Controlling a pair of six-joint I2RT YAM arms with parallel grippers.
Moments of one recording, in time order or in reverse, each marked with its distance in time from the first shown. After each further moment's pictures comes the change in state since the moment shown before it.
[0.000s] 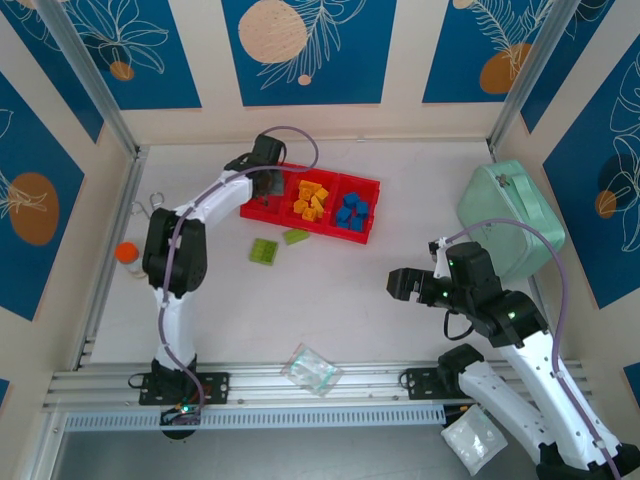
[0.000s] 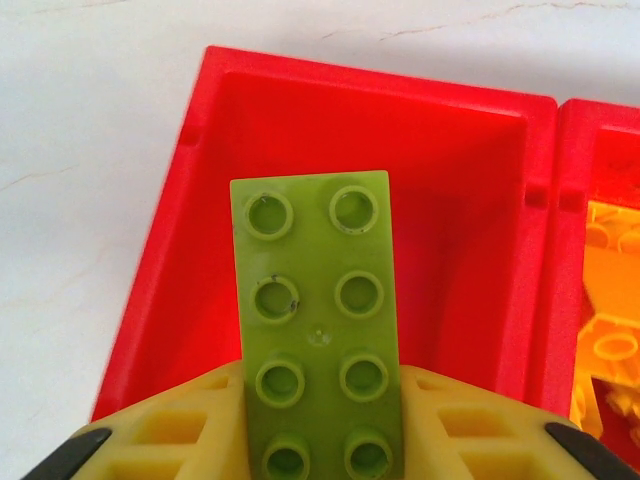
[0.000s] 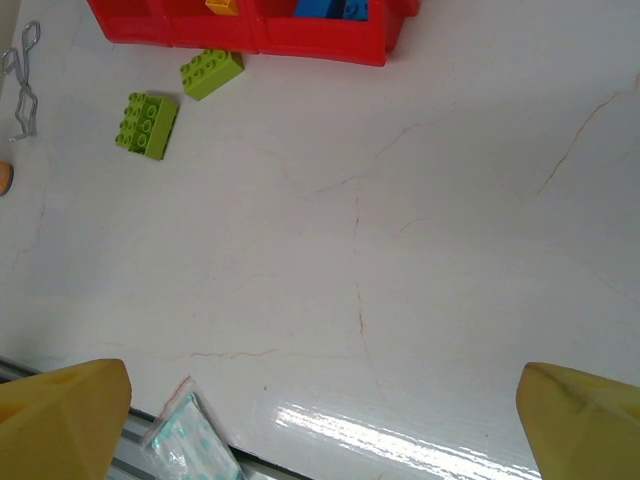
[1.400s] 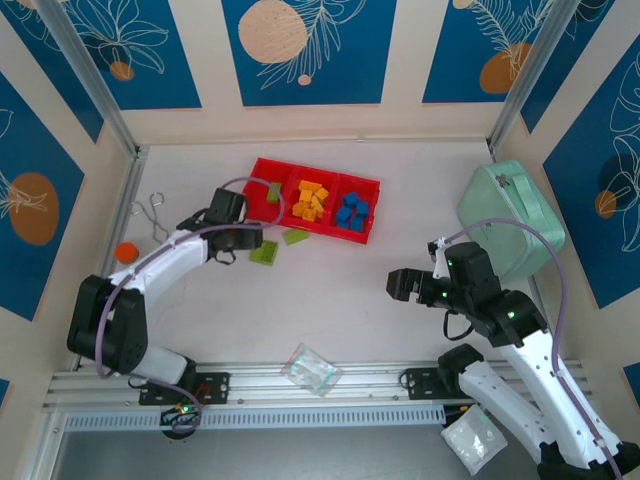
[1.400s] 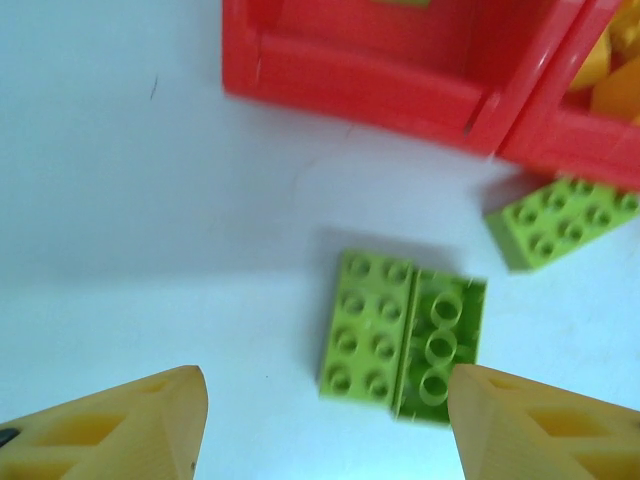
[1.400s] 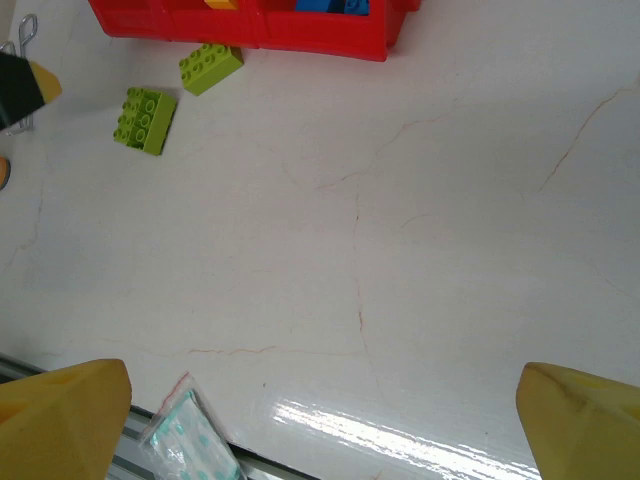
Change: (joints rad) left arm 0.026 -0.664 -0.805 0.088 0.153 -0.084; right arm 0.012 0.005 0.000 -0.003 0.005 0.000
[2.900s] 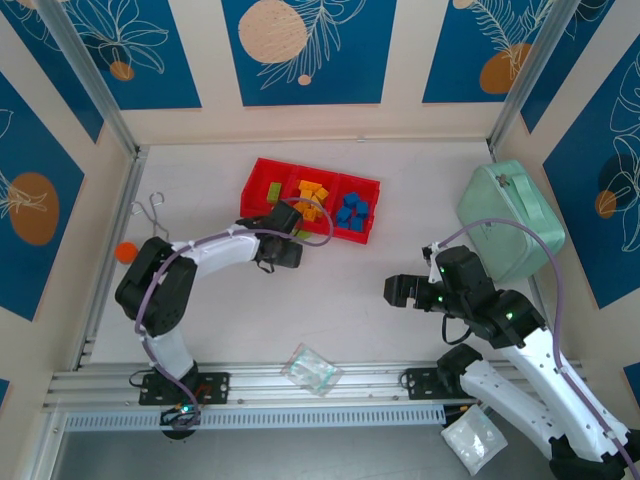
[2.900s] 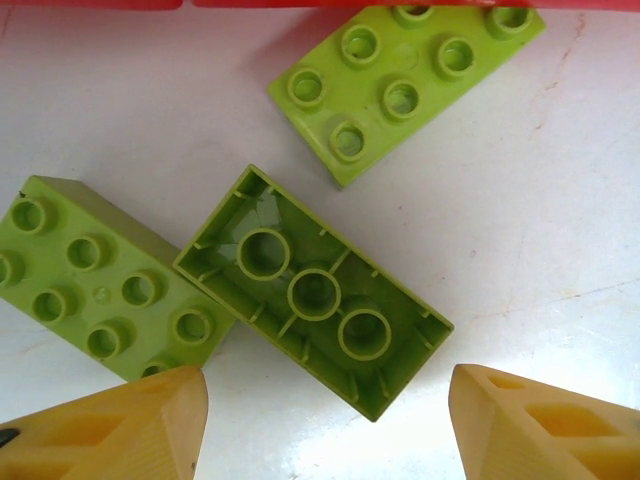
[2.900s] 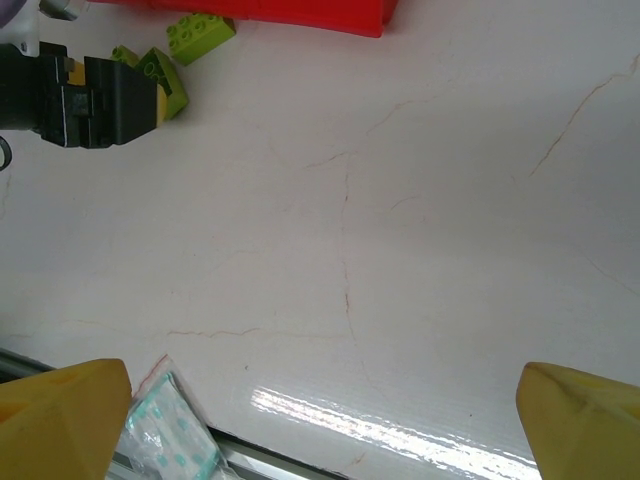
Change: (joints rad) left arm -0.266 0.332 0.178 -0.039 -0.056 -0.026; right arm 0.113 0.002 0.000 -0.029 0.095 0.034
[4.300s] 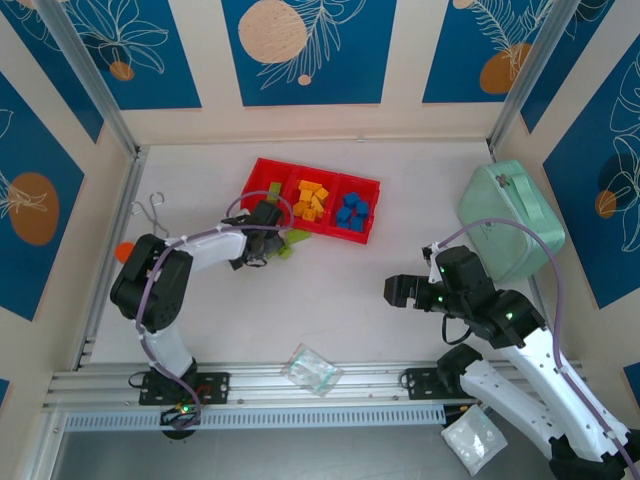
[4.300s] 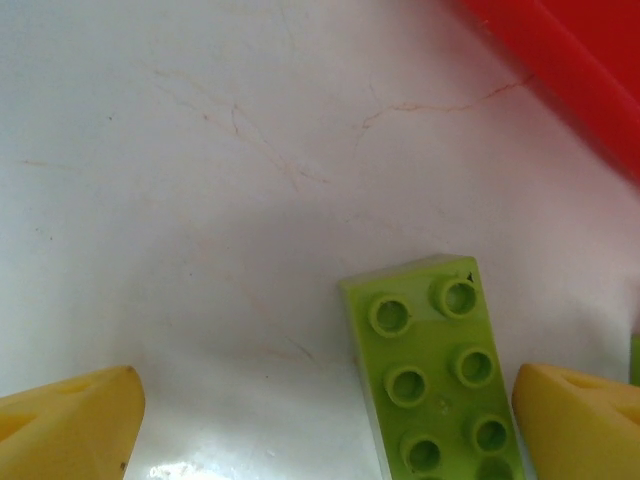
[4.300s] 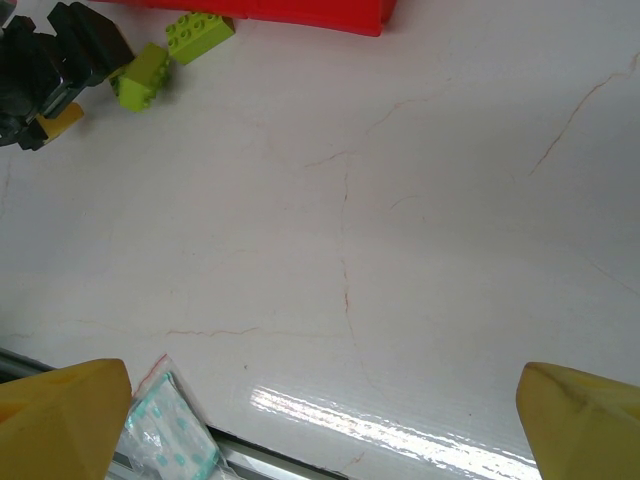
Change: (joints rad) left arm 0.117 0.008 -0.069 0.048 -0.181 -0.607; right arm 0.000 0.000 0.000 -0.001 0.000 0.000
